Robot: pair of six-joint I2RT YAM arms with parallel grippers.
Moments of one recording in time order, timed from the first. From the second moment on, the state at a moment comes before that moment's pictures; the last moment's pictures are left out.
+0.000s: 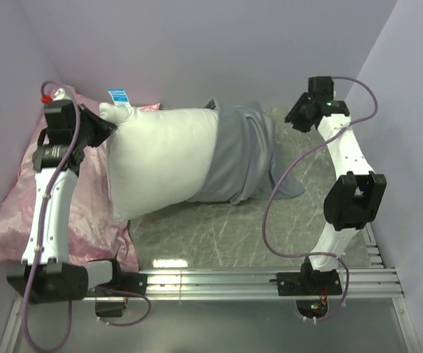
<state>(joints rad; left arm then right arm) 0.09 1.18 1.38 -0.61 0.19 -0.69 0.01 1.82 1.81 -0.78 -0.01 0.64</state>
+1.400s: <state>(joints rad) -0.39 1.45 1.46 -0.60 -0.26 -0.59 0.41 1.39 0.74 0.07 0.08 0.70</state>
